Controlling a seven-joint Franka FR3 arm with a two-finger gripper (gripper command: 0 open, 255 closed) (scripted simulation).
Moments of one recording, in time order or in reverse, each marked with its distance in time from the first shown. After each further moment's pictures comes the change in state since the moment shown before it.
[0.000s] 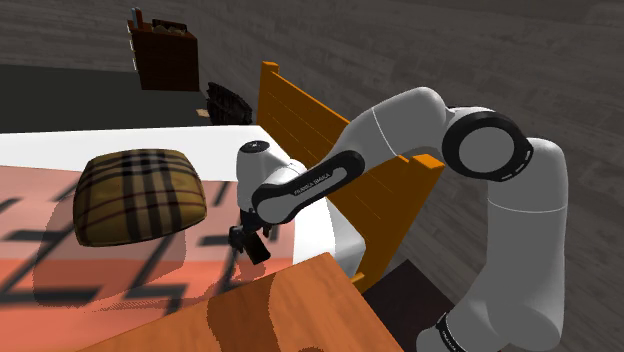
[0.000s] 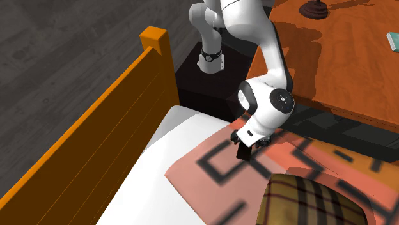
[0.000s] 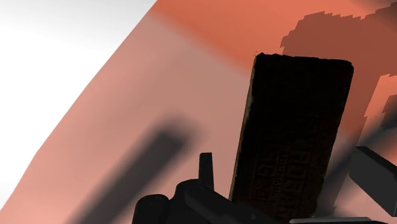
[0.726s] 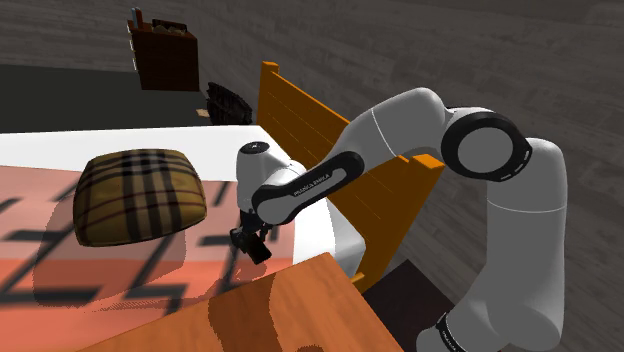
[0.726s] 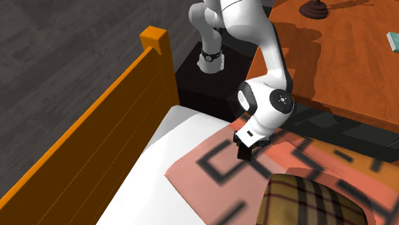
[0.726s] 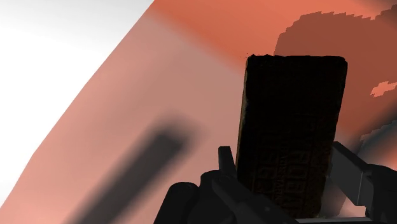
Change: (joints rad) arm 0.001 0.004 -0.001 0.000 -0.002 0.006 0.002
